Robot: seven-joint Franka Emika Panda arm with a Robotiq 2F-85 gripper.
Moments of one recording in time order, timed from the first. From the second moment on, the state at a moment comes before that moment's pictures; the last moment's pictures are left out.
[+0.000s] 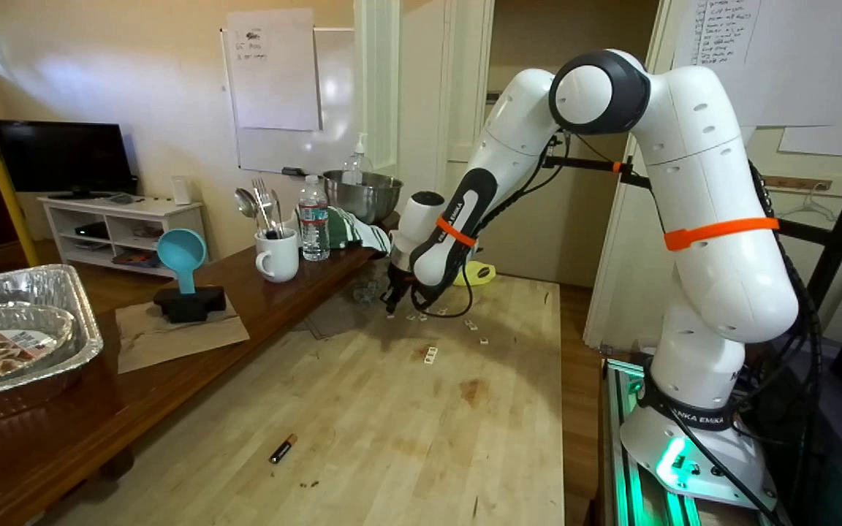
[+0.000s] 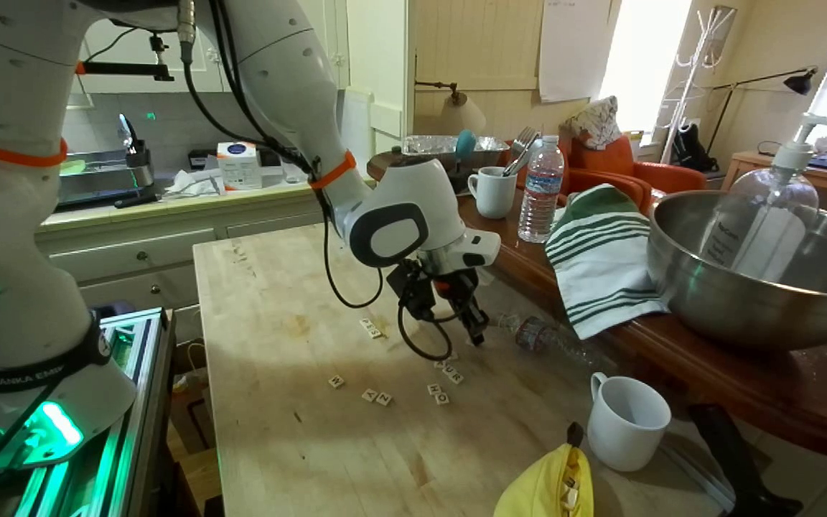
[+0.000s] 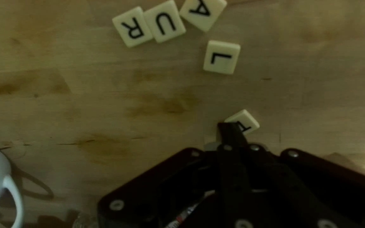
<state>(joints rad) -0.03 0.46 -0.20 -2.21 -0.17 3.05 0.02</state>
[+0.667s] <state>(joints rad) -0.04 0.38 -0.13 -2.30 -0.15 2.97 0.02</state>
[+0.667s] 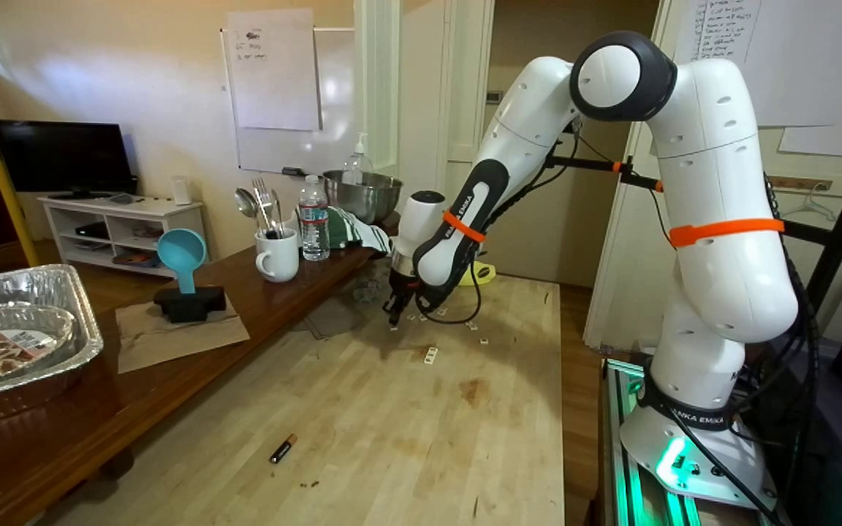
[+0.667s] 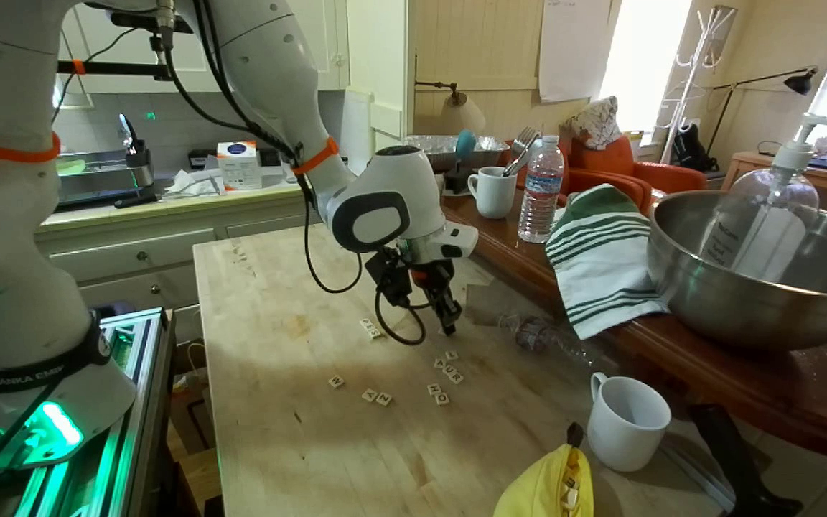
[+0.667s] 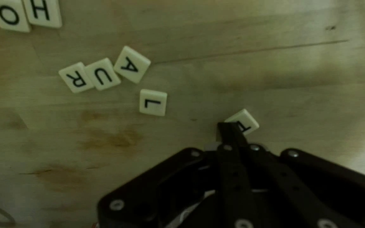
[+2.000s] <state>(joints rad) -0.11 0.20 -0.04 -2.55 0.03 2.94 -0.02</state>
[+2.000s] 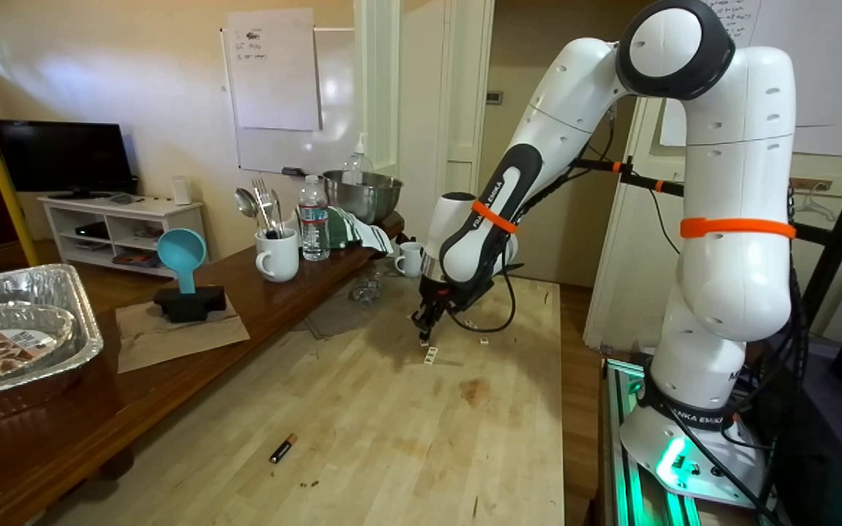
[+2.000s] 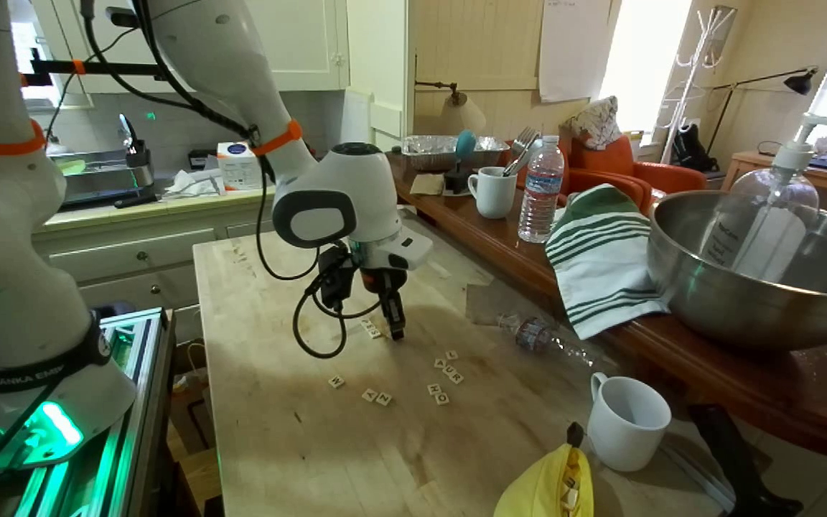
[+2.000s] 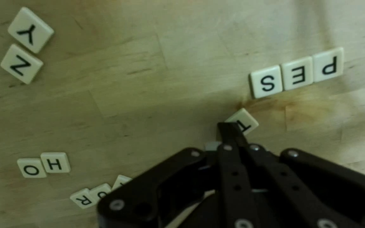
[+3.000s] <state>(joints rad) -0.11 0.17 -0.06 -2.58 0.10 2.90 0.09</state>
